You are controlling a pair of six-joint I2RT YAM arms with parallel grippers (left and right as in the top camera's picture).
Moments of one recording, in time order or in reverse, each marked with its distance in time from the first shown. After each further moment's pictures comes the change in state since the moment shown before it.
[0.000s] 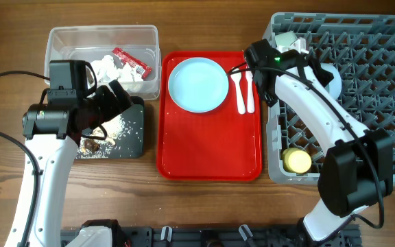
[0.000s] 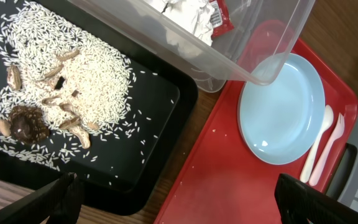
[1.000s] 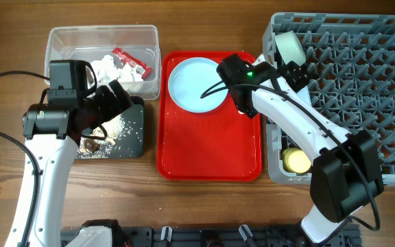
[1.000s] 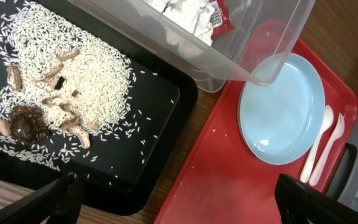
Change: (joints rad) left arm 0.000 0.000 0.000 0.000 0.000 0.000; right arm 0.164 0.002 -0.016 0.028 -0.200 -0.159
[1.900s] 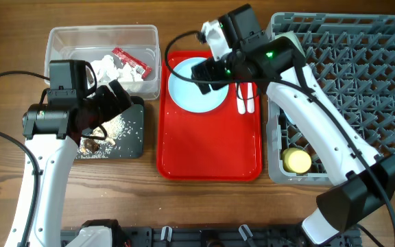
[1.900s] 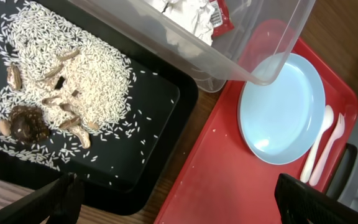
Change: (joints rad) left arm 0.000 0.000 0.000 0.000 0.000 0.000; right arm -0.001 -0.060 0.324 0.228 -1.212 0.068
